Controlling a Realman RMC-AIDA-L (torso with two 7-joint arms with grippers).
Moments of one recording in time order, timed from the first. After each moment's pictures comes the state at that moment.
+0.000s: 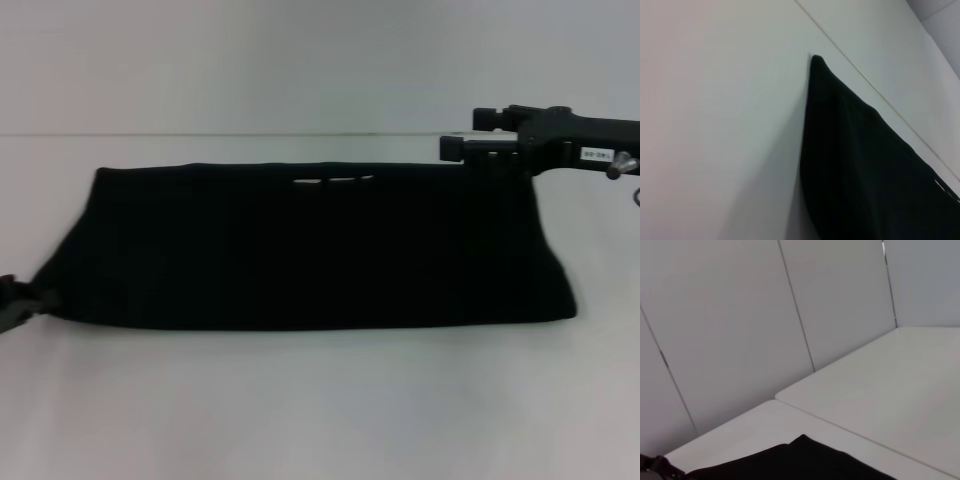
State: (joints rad) left arm -0.45 -1.99 0.32 0.69 2.33 1.34 -2.36; right arm 0.77 2.03 -0.49 -0.67 -2.10 -1.45 1.63
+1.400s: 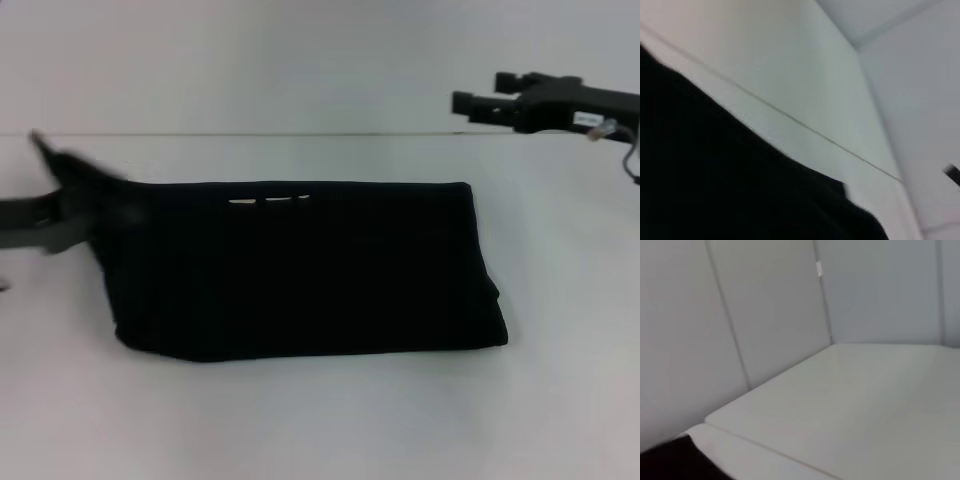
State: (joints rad) left arm -0.66 -1.94 0.24 0.68 2.38 1.61 -2.33; right arm 0.78 2.04 -0.54 -0.64 -2.02 -1.18 1.63
